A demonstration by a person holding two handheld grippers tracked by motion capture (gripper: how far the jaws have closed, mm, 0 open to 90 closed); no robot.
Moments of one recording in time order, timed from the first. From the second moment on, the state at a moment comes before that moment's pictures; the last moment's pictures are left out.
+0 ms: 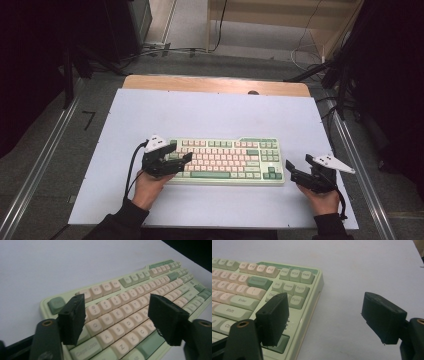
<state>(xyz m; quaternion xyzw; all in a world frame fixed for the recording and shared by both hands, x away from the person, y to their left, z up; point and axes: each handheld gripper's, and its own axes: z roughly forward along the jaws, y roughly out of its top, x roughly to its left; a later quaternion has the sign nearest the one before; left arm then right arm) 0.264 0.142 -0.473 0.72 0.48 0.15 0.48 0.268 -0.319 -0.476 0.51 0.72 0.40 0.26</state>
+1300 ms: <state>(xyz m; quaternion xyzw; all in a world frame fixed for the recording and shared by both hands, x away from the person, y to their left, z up) 0.261 0.132 -0.496 0.76 0.48 0.17 0.41 0.278 -0.310 -0.479 0.50 0.73 0.40 0.24</state>
